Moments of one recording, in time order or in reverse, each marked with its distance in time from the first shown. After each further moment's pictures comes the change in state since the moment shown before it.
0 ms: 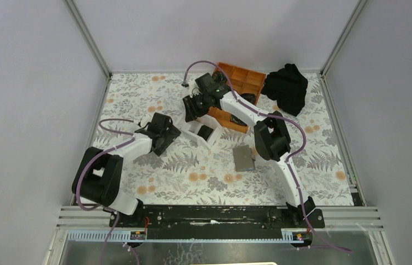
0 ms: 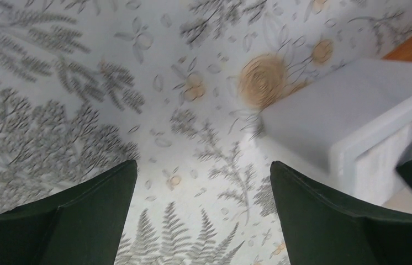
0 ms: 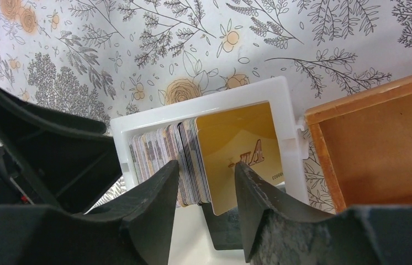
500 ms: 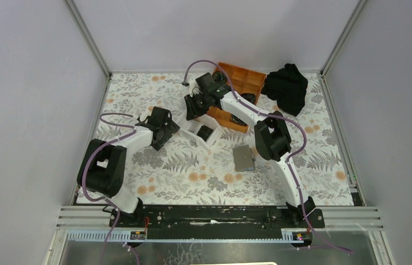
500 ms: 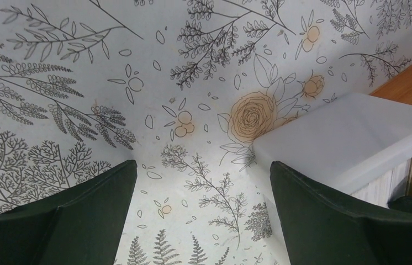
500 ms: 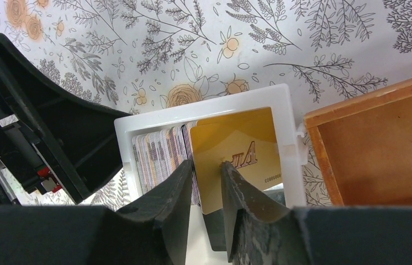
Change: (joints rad) left arm 0.045 0.111 0.116 -0.014 -0.002 0.030; right arm -0.001 -0.005 -0.012 0.026 -0.010 0.010
